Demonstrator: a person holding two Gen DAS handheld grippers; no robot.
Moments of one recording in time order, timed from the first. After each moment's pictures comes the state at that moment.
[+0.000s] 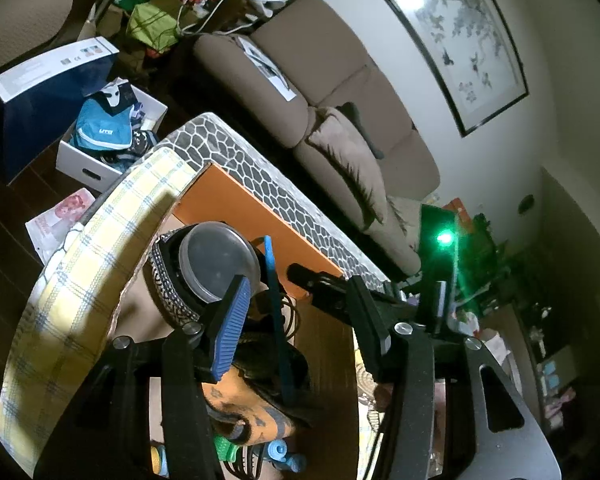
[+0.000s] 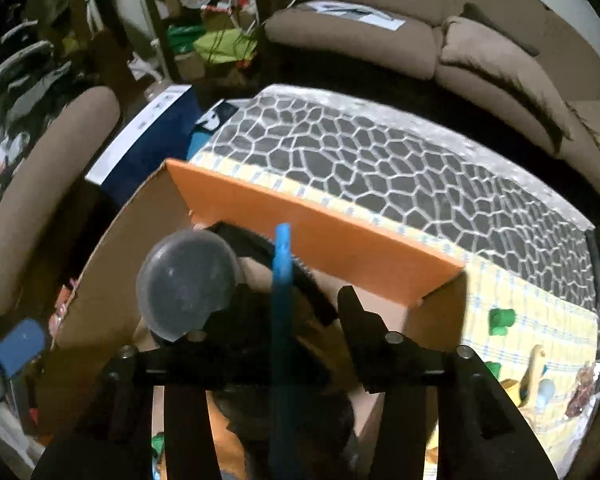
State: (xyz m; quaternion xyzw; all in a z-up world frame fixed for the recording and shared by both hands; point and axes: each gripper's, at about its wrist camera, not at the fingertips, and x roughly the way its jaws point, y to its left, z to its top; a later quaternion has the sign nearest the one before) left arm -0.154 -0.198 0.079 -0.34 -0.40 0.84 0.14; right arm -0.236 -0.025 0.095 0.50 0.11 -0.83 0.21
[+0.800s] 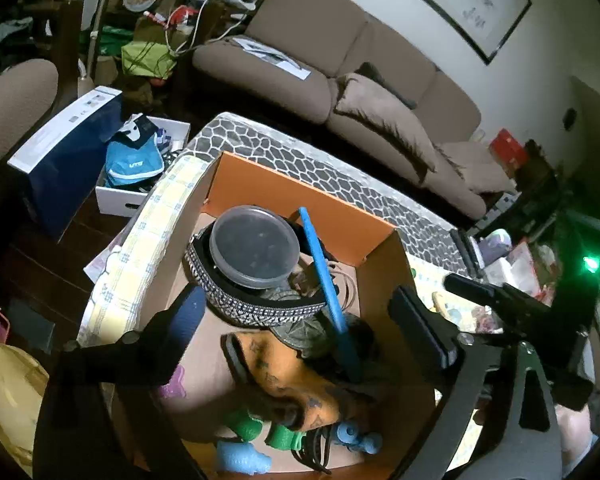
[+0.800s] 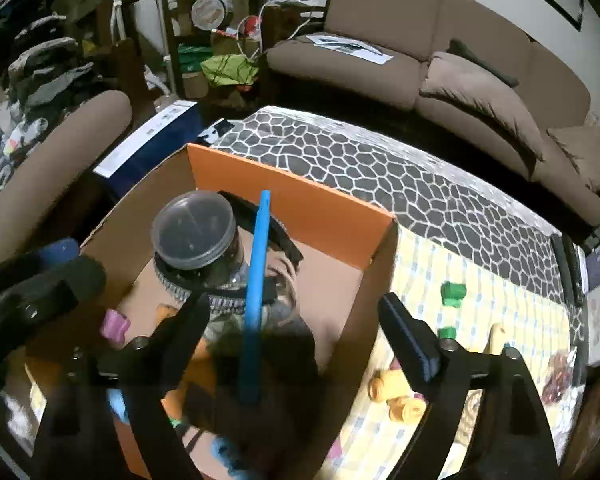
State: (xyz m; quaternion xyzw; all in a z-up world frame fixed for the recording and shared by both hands) left arm -0.150 -0.151 0.092 -0.40 -0.23 0.88 0.09; right arm -0.163 0.022 0.119 0.44 0.14 -0.86 0.21
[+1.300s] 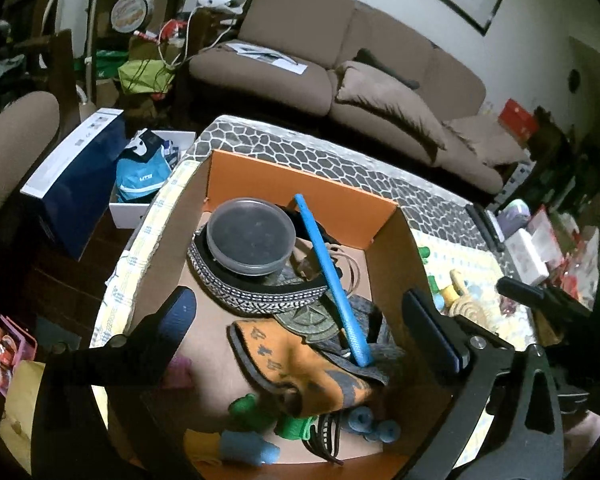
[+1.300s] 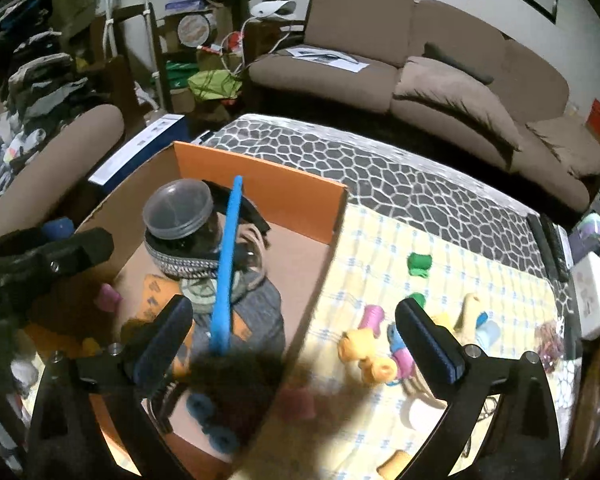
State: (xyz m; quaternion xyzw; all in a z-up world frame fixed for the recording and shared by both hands) left arm -0.140 -0.118 0.099 -0.41 -0.16 0.90 0.07; right arm -0.125 0.068 0.124 0.41 0.12 -0.88 0.19
